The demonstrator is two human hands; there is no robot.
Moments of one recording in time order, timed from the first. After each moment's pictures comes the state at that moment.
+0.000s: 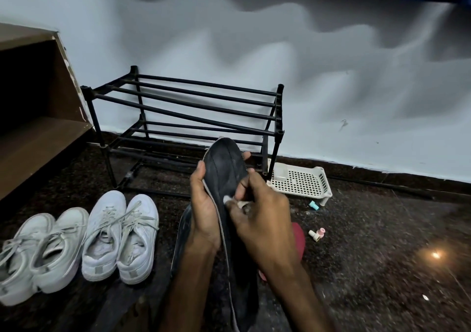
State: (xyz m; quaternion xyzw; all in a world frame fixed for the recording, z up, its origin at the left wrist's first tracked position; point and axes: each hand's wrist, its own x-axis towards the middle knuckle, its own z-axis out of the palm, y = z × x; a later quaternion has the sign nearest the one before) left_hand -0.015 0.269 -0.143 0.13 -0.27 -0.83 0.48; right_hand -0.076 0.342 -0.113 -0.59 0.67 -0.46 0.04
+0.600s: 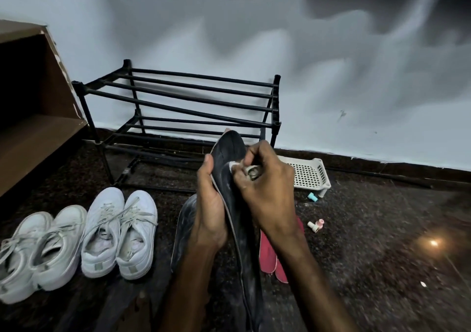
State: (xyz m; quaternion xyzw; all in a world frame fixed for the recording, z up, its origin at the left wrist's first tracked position) left_hand -0.022 0.283 -0.138 0.16 -0.32 -0.82 0.45; right_hand -0.093 0.321 -0.100 -0.55 0.63 -0.55 0.02
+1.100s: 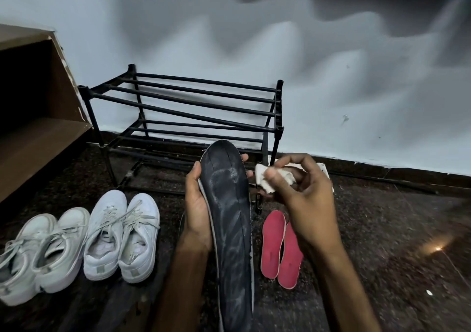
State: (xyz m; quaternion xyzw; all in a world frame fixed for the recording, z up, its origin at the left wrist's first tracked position) left_hand -0.005 0.266 -0.145 0.15 -0.24 -0.86 0.43; right_hand -0.121 0.351 -0.100 -0.41 0.55 -0.67 0.27
